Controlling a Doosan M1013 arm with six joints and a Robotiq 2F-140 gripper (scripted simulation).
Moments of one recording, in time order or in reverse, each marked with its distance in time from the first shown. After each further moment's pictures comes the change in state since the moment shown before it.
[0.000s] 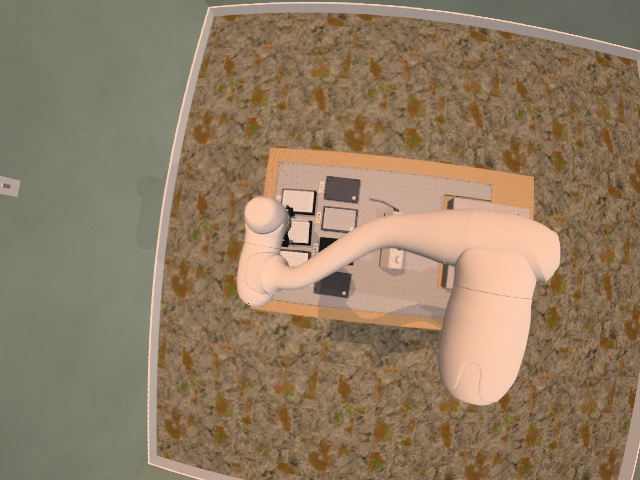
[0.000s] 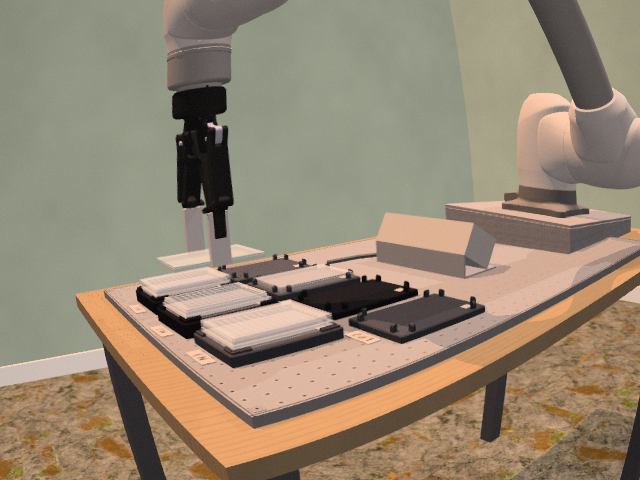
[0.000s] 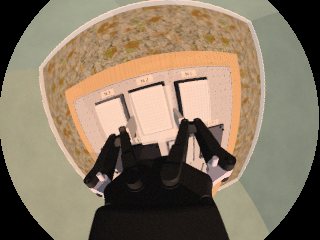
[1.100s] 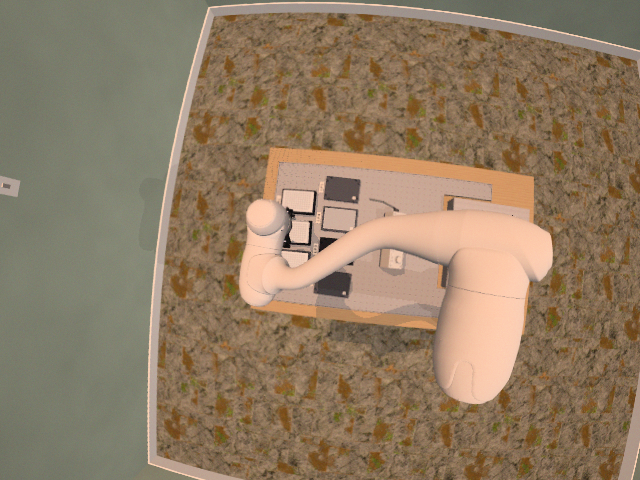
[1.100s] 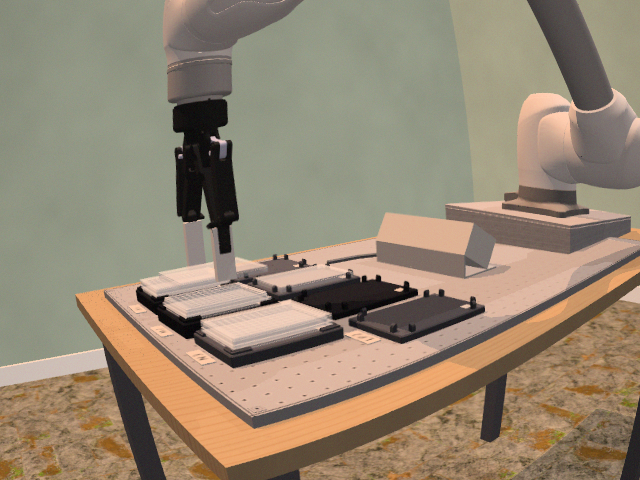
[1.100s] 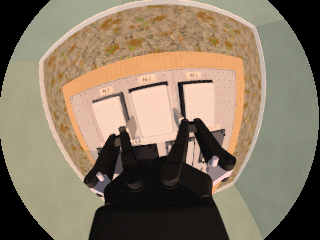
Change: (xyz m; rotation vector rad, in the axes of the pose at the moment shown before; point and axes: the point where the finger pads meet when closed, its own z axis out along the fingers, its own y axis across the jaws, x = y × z) arm 0.000 -0.003 0.019 0.000 -0.004 -0.057
